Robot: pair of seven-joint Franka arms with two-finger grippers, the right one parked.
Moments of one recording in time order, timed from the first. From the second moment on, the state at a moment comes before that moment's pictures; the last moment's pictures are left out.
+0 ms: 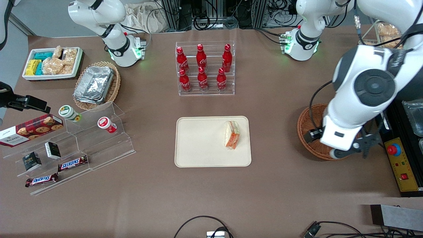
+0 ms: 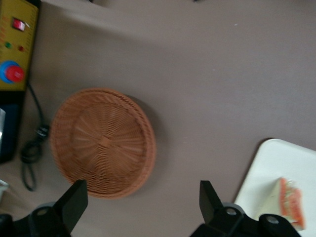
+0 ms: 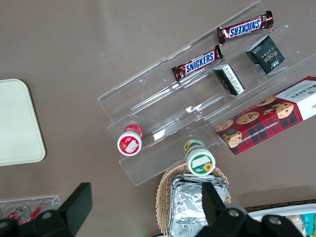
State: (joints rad) arm 0.09 0.38 -0.45 -1.31 0.31 1.56 -0.64
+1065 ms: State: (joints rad) arm 0.12 -0.01 -0.16 -1.58 0.05 1.56 -0.09
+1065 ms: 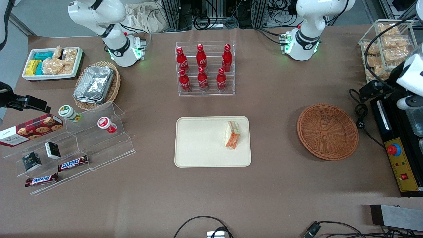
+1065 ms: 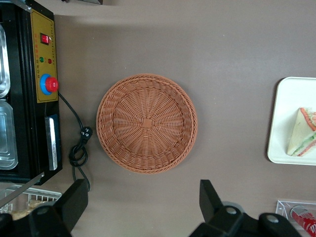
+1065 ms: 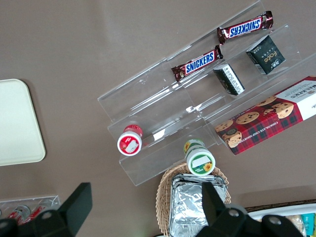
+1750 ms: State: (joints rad) arm 0.11 -0.13 -0.16 -1.64 0.04 1.57 0.06
